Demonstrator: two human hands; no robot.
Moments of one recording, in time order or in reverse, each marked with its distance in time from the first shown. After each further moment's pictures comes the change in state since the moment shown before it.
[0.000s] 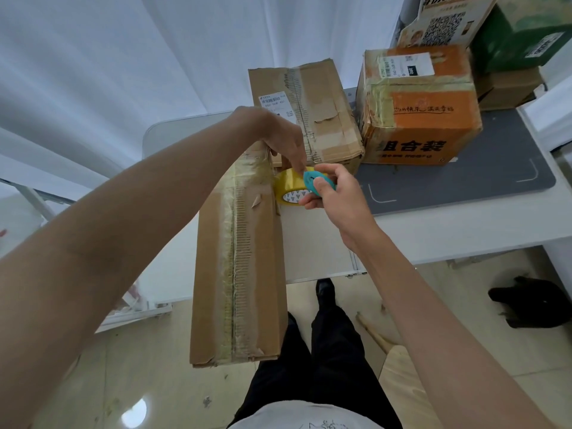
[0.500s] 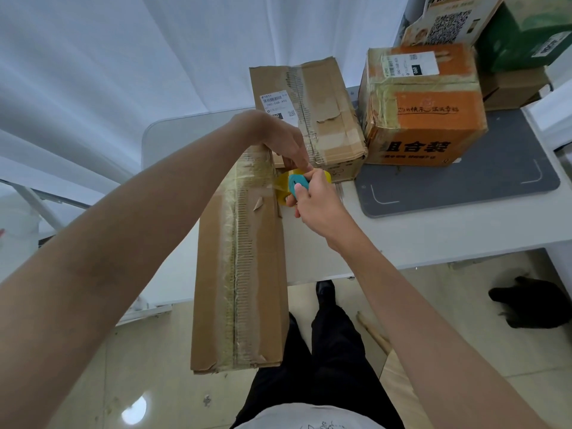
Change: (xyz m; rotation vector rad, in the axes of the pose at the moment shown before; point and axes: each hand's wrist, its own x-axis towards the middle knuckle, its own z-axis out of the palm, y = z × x) left_hand 0.000 -0.008 0.003 -0.236 -0.050 0.017; right_hand 0.010 -0.002 0.033 -0.373 -0.087 0.028
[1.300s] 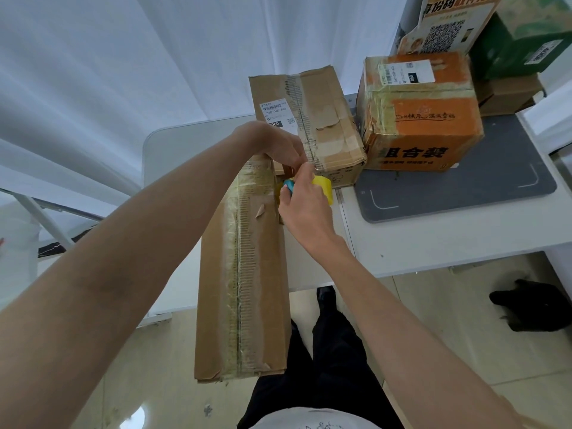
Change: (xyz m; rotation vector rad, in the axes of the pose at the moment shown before) left_hand 0.006 -0.007 0.002 0.026 0.030 0.014; right_hand 0.007 -0.002 0.028 -0.359 0.270 -0.238
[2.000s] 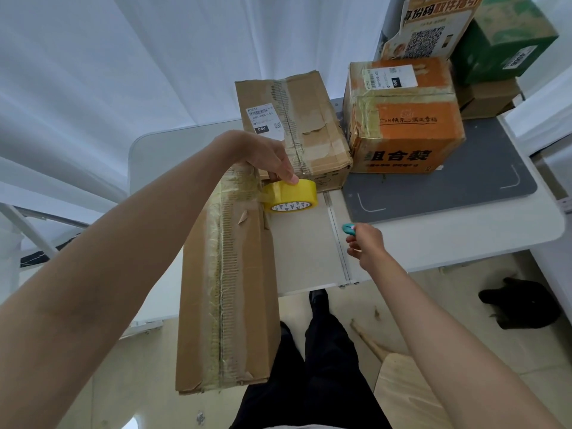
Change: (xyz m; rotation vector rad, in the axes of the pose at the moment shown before) left_hand 0.001 -0.008 0.002 -0.101 0.011 0.012; right_hand 0.013 0.181 -0.011 0.723 0.041 0.956
